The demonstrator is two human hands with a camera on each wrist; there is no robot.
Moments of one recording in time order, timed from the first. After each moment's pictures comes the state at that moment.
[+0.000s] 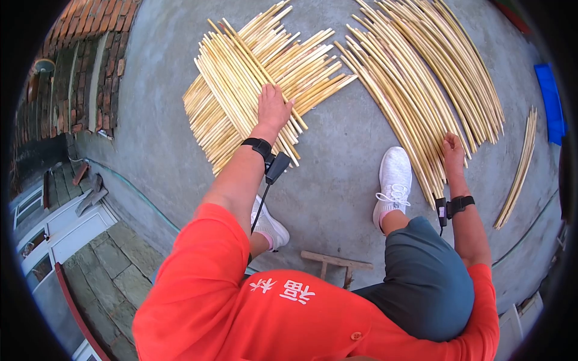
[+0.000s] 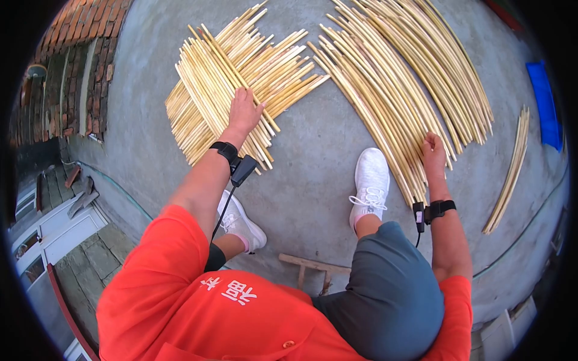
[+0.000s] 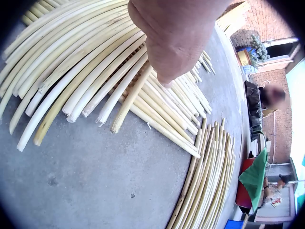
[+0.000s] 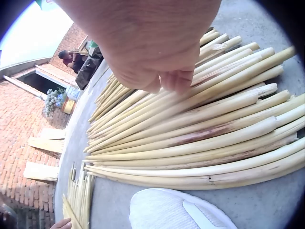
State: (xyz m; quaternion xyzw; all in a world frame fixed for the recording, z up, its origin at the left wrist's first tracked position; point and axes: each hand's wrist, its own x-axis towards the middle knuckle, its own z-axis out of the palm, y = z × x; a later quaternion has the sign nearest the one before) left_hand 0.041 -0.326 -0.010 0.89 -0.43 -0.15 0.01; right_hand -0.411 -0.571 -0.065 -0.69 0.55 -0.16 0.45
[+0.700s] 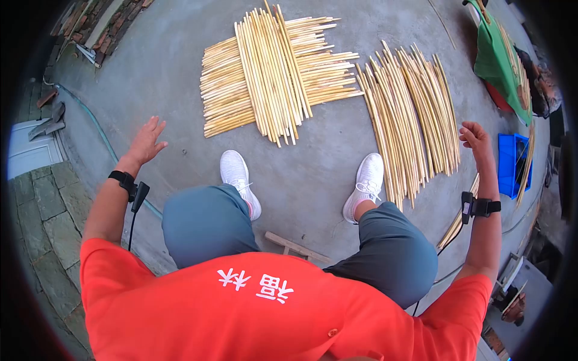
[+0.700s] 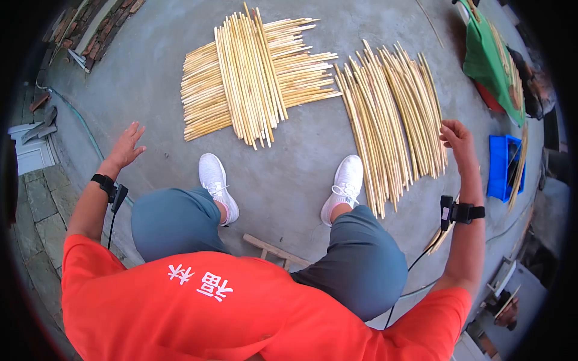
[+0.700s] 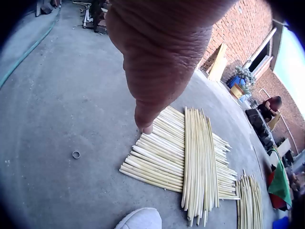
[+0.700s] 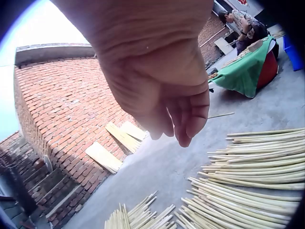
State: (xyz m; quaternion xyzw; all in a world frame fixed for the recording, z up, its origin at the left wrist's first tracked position) left_hand 0.116 0.058 0.189 0.88 -0.38 -0.23 -0.15; right_hand -0.298 -0.617 0.250 -0.80 0.41 0.00 0.43
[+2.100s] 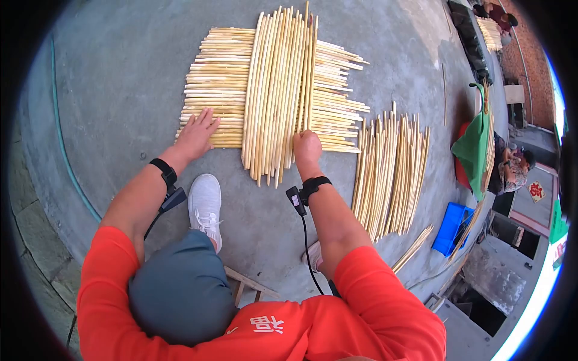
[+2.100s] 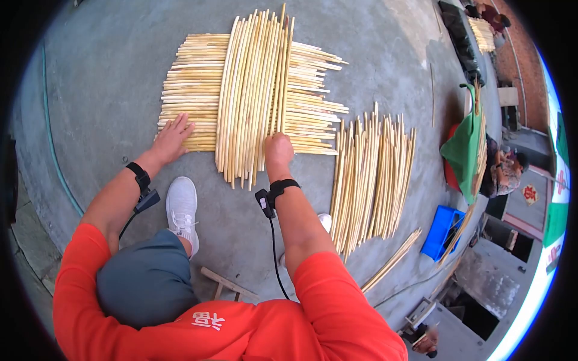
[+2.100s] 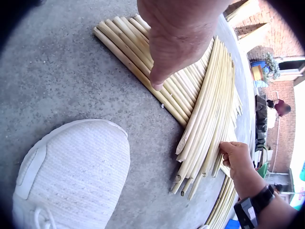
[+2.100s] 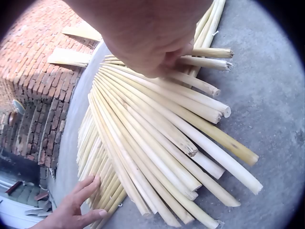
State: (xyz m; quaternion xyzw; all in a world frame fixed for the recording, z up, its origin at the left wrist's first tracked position) left_hand 0.098 -0.054 -0.005 0.89 -0.38 -0.24 0.03; right_hand -0.011 -0.340 -0.047 -0.92 0.36 0.05 0.18
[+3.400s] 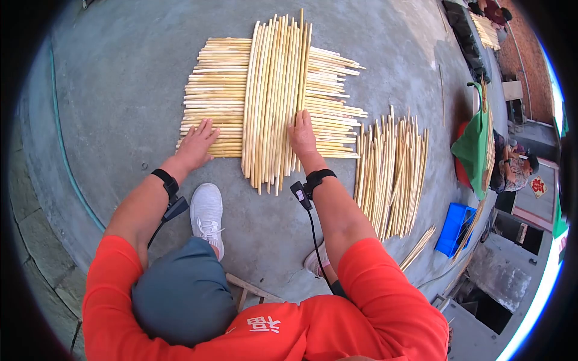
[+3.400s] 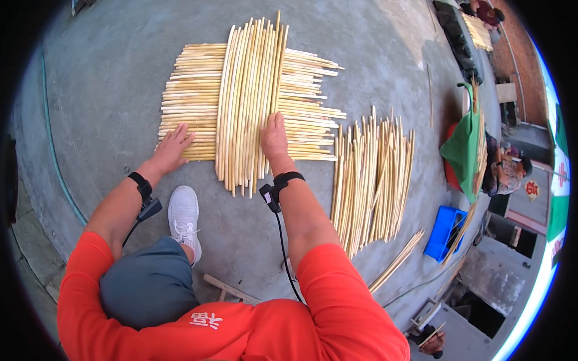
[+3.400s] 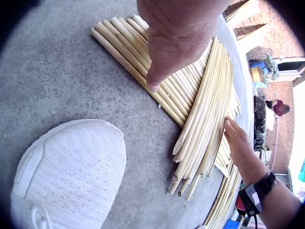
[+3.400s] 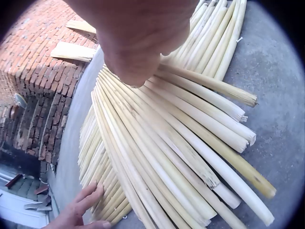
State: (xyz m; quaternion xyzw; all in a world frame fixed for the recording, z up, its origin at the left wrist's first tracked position) left_hand 0.101 -0.053 -0.004 0.89 -0.38 -0.26 0.05; right_hand 0.034 -0.357 -0.056 -0.95 0.11 -0.02 0.29
